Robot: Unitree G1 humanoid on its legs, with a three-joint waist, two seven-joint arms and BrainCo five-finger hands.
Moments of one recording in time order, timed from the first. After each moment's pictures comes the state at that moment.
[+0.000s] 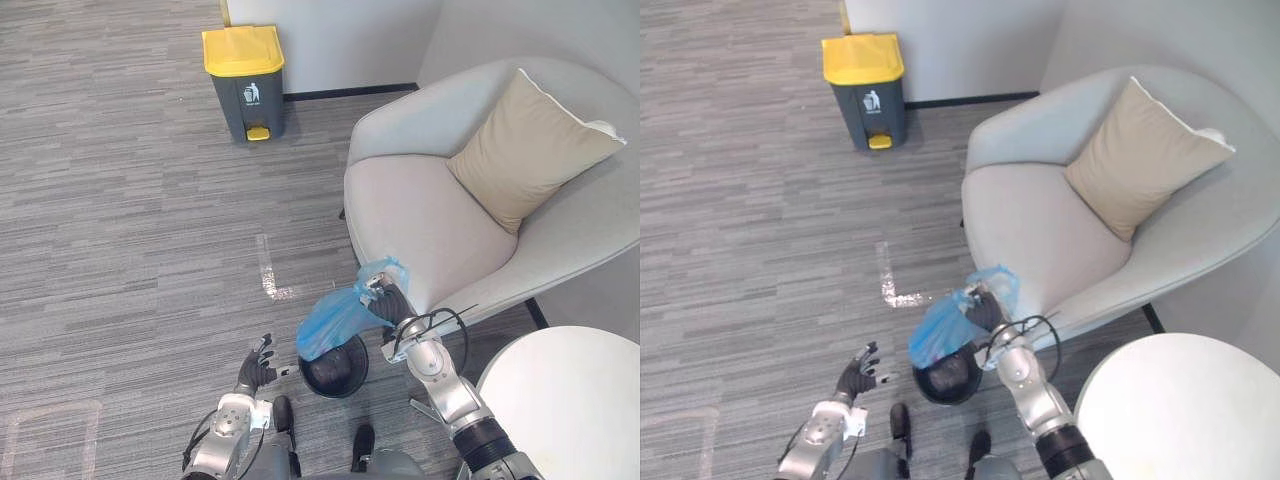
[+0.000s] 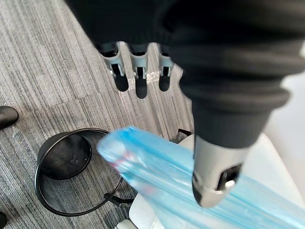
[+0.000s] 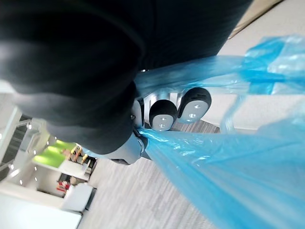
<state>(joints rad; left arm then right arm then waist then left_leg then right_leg) 0.09 0.18 -0.22 0.52 -0.08 -0.14 0.09 -0.13 -0.20 0.28 0.18 -0.27 -0.13 -0.07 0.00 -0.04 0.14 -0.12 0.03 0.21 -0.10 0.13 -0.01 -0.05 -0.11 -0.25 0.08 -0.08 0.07</state>
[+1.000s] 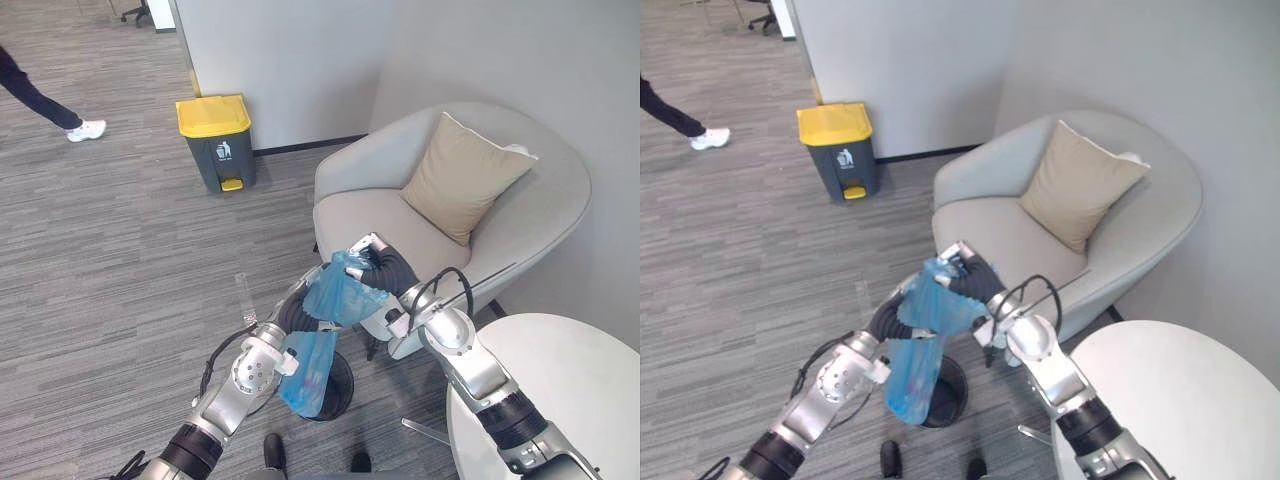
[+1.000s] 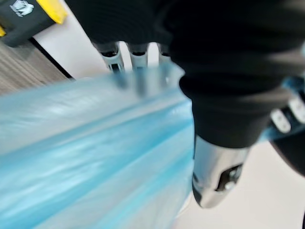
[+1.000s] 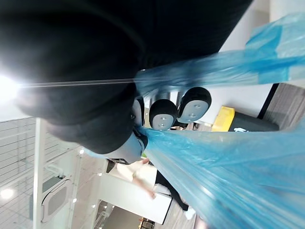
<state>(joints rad) -0.10 0.29 -0.44 0.13 0.28 -0.23 0.11 -0.27 -0.38 0.41 -0.09 0.16 -0.19 0.10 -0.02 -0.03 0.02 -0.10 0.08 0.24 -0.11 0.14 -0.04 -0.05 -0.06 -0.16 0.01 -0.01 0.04</state>
